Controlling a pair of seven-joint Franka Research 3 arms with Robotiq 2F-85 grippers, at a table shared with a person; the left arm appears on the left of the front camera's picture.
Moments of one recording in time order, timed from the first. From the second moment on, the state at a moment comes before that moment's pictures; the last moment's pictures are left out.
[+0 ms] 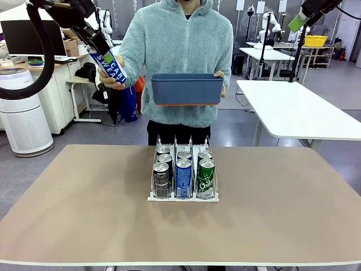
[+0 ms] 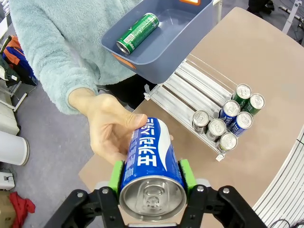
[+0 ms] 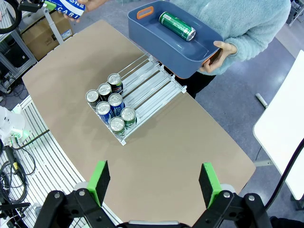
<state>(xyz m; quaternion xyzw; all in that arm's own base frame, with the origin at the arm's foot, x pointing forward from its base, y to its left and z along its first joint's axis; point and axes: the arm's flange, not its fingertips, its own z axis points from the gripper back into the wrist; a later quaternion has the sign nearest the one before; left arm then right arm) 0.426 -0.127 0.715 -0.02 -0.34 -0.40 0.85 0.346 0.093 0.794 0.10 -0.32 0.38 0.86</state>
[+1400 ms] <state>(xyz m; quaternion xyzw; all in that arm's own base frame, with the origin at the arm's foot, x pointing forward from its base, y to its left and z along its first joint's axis) 0.426 -0.127 0.715 -0.02 -0.34 -0.40 0.85 0.346 0.093 0.794 0.10 -0.32 0.38 0.86</state>
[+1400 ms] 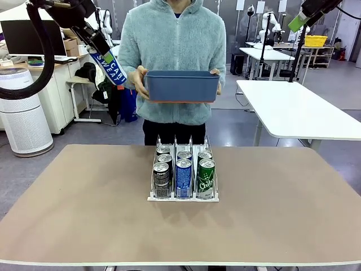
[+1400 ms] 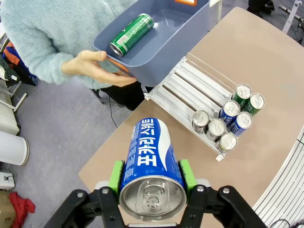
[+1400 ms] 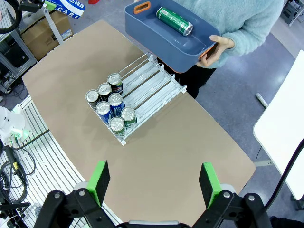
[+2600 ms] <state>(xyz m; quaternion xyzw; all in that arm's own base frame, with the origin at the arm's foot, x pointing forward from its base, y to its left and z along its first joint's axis) 0.374 -0.245 0.669 -0.03 -0.27 -0.27 0.92 0.346 0.093 0.794 0.09 -0.32 0.38 0.86</state>
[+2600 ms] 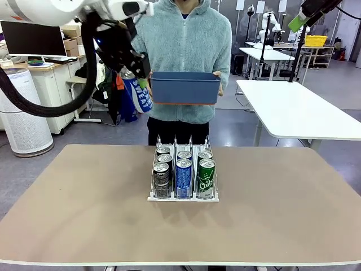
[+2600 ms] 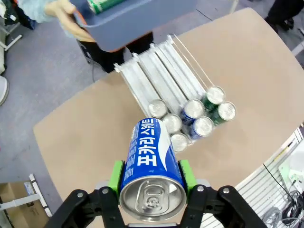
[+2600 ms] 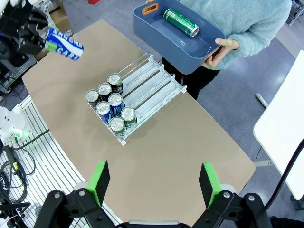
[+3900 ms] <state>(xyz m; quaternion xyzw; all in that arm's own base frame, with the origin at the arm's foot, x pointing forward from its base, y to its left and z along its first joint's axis) 0.298 -0.356 0.611 -0.03 -0.22 -0.23 0.95 0.346 0.093 0.794 0.09 -0.32 0.38 0.86</state>
